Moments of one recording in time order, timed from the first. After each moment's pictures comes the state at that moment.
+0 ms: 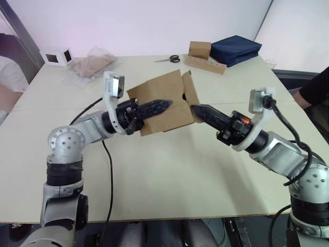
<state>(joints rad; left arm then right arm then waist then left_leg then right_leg) -0.68 0.42 0.17 -0.12 -1.20 1.01 -0.81 -0.36 -0.60 -0.19 -0.49 1.63 0.78 0.14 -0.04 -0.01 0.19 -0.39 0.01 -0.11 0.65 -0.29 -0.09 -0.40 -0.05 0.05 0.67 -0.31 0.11</state>
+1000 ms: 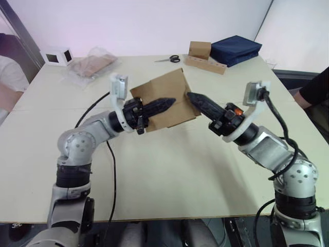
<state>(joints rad) -0.67 0.34 0.14 -0.12 -1.04 0.87 -0.79 -0.44 -0.47 -0.13 -0.46 1.53 0.71 0.08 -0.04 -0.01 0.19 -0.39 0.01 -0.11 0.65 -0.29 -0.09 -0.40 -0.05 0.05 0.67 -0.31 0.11</state>
